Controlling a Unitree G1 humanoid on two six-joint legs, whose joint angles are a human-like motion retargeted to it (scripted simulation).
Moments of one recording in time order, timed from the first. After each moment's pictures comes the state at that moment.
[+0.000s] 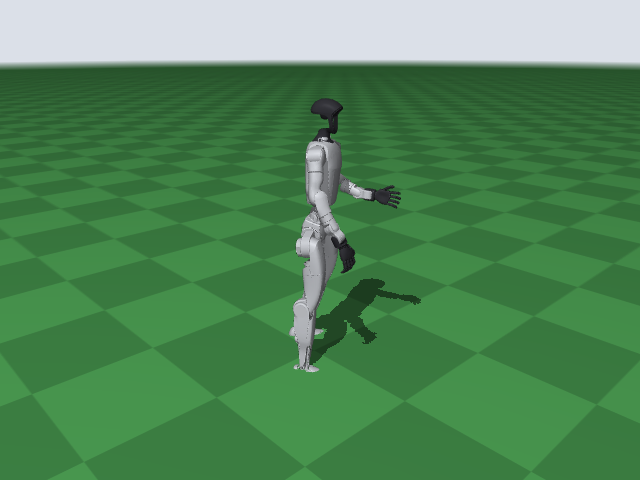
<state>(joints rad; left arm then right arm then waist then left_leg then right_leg) 0.05 0.48 -0.32 0.16 -0.57 -0.31 0.10 -0.13 -0.33 0.60 1.06 -0.38 -0.12 0.16 0.03 -0.13 -0.23 -0.10 0.08 0.45 0.14 -0.19 0.11 -0.25 -0.16 0.06 -0.04 -0.08 0.23</state>
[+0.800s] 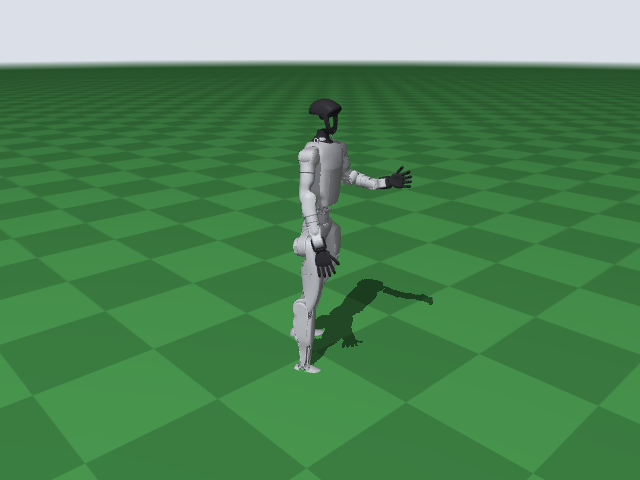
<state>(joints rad) -0.10 0.57 -0.22 0.06 -0.73 -0.36 -0.01 -0.10 -0.31 0.37 1.26 -0.08 -0.06 0.18 -0.02 -0.09 -0.27 -0.01 0.03 0.56 -0.02 -0.11 0.15 -0.30 -0.14 0.16 -0.04 -0.02 0.26</state>
